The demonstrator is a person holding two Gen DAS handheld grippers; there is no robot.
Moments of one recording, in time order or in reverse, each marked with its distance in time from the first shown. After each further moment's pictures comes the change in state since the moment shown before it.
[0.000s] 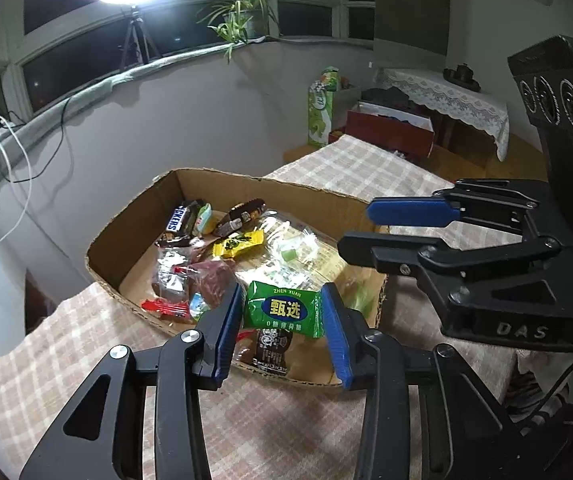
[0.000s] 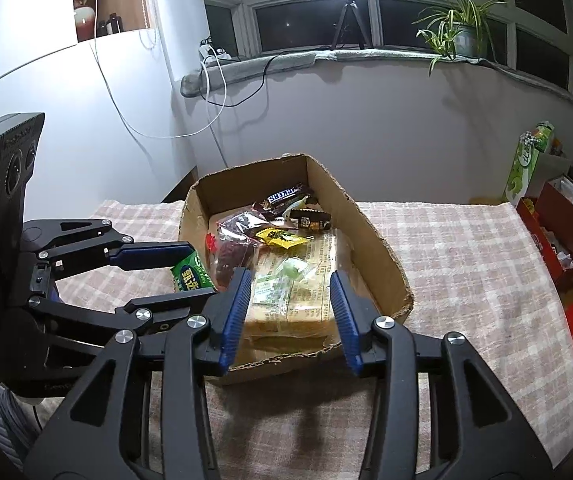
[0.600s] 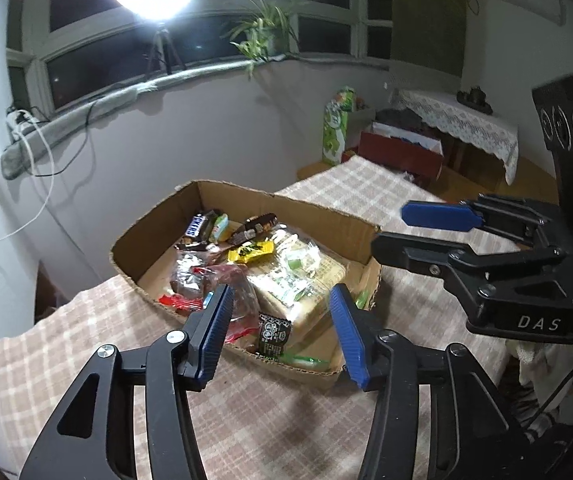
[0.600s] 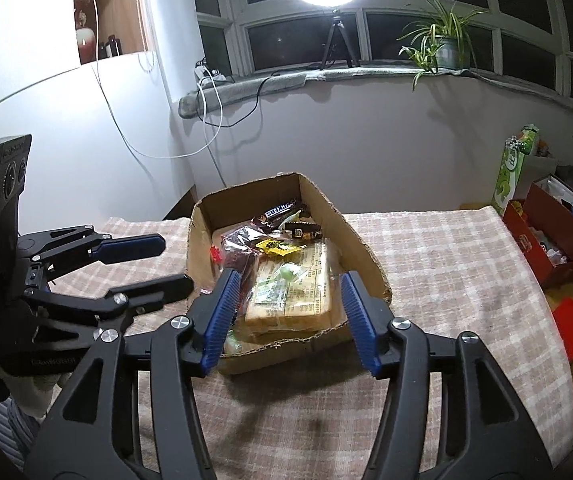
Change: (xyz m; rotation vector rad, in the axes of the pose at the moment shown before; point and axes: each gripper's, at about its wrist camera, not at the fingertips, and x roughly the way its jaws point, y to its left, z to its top) left arm -0.030 -0.001 -0.001 -0.069 -0.061 0.040; right arm -0.037 -0.002 -0.004 0.035 -0.064 -0.014
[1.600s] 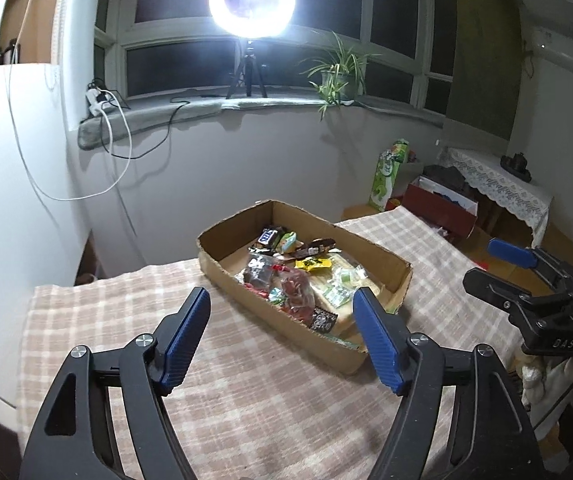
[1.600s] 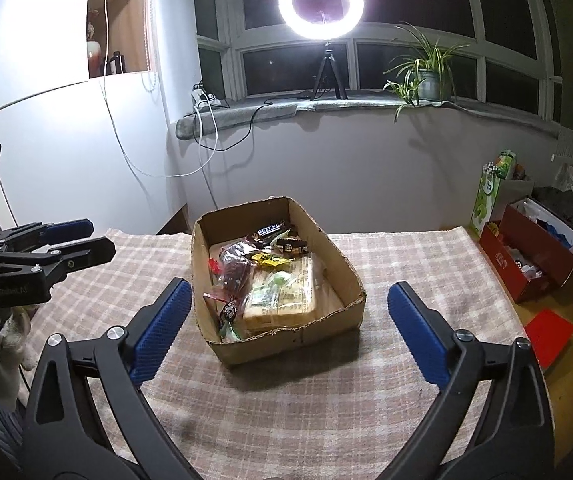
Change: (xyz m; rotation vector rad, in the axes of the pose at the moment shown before) left arm -0.070 0.034 -0.018 -0.203 -0.109 0.137; right arm -0.048 0.012 -0.006 -0.036 -0.089 -0.067
